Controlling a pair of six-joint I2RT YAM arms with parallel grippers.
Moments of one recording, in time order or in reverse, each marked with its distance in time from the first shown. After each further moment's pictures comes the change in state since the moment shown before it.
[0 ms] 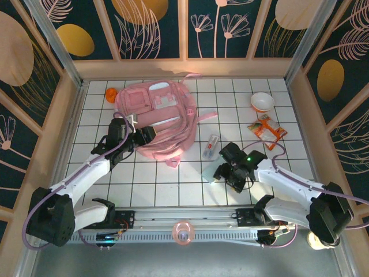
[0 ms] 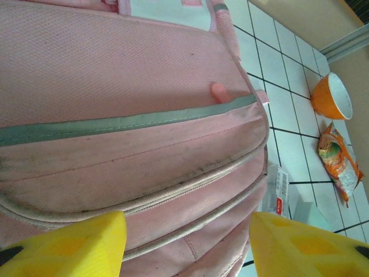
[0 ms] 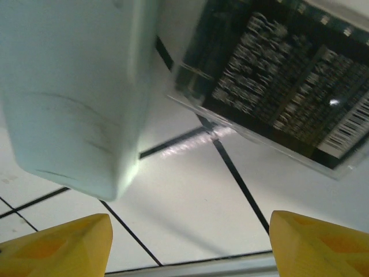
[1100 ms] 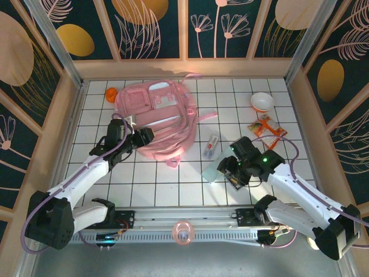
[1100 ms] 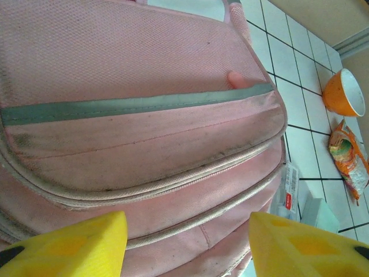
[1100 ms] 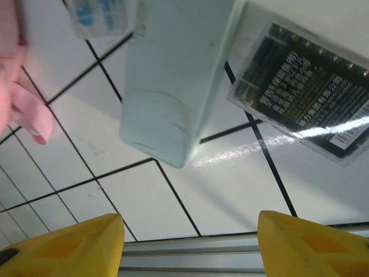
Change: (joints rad) left arm 0.005 -0.029 0.000 -0.059 -0.014 0.011; right arm -0.056 -0.181 0.087 -0.112 -0.020 -0.062
